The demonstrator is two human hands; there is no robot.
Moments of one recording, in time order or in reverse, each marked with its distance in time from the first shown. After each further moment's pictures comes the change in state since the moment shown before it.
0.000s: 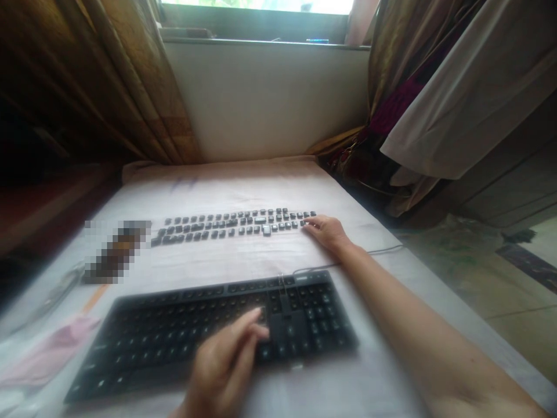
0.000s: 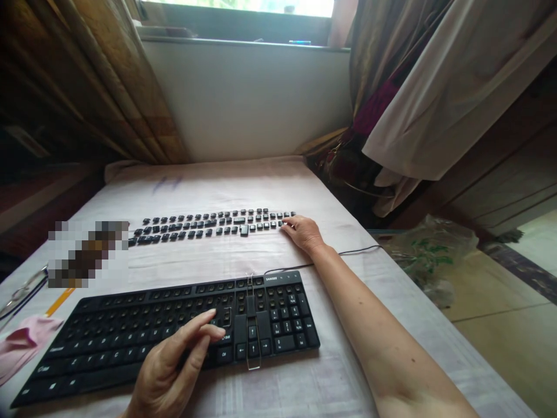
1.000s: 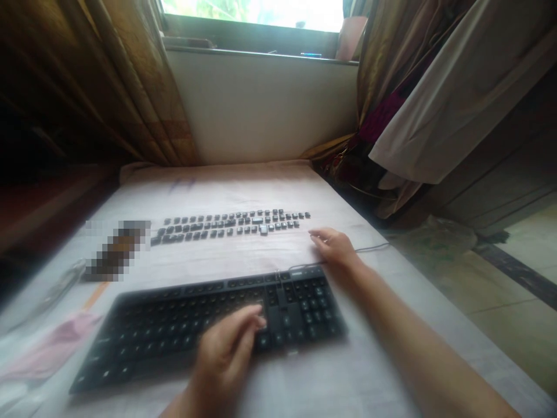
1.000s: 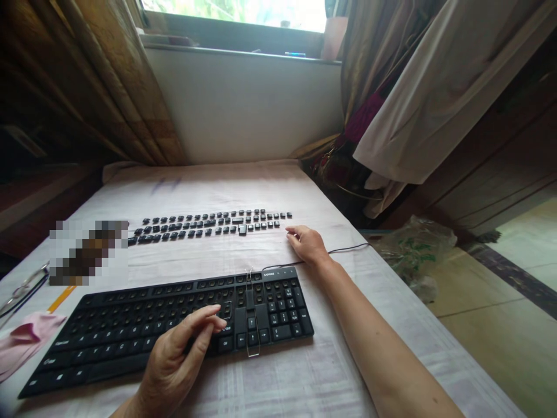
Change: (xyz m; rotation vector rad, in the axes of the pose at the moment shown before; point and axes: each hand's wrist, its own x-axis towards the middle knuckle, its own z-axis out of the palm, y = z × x) left_hand -0.003 -0.005 0.003 -0.038 0.014 -0.030; right_hand -0.043 -0.015 -0.027 0.000 0.011 0.017
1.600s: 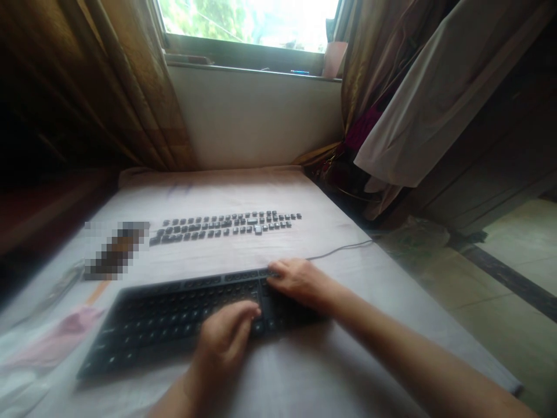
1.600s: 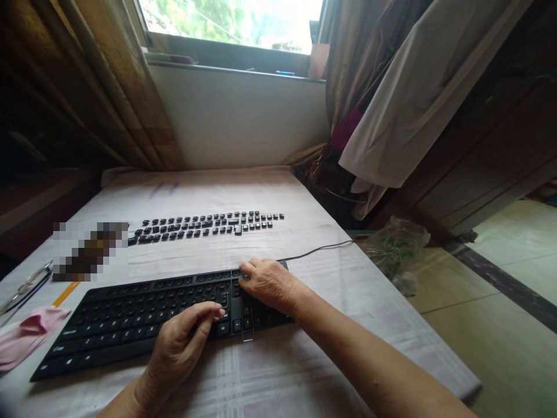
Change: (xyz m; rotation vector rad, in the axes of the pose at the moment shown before) left_hand 0.000 -0.003 0.001 0.049 -0.006 0.087; right_hand -0.062 -0.114 -0.035 -0.362 -0.321 -0.818
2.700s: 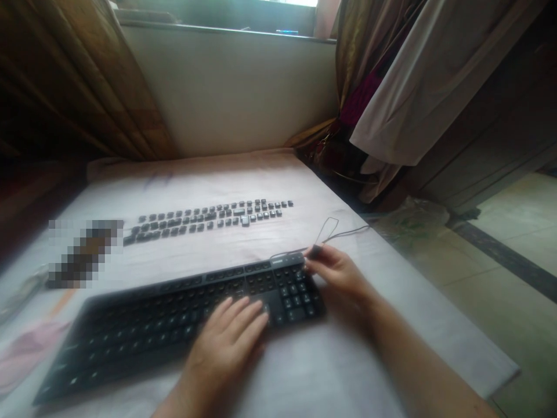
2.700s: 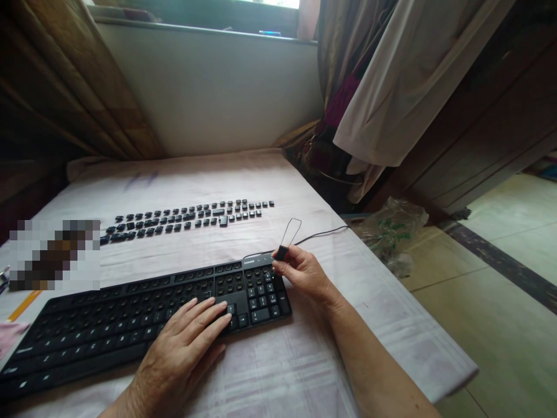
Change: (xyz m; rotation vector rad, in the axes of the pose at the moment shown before) left_hand 0.001 0.007 0.012 0.492 -0.332 0.387; right_hand -0.078 0.025 0.036 1.410 0.542 0.835
